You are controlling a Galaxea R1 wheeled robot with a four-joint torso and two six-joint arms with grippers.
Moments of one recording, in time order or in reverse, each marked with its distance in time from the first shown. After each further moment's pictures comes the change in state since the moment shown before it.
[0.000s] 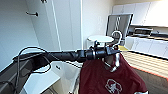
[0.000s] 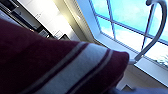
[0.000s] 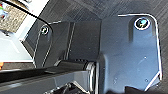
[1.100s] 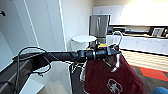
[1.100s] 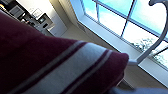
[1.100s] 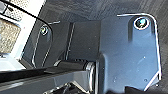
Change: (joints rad) left arm -0.001 -0.001 0.019 0.006 0.000 0.001; right arm -0.001 -0.001 0.000 0.002 0.000 0.000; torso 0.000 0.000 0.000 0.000
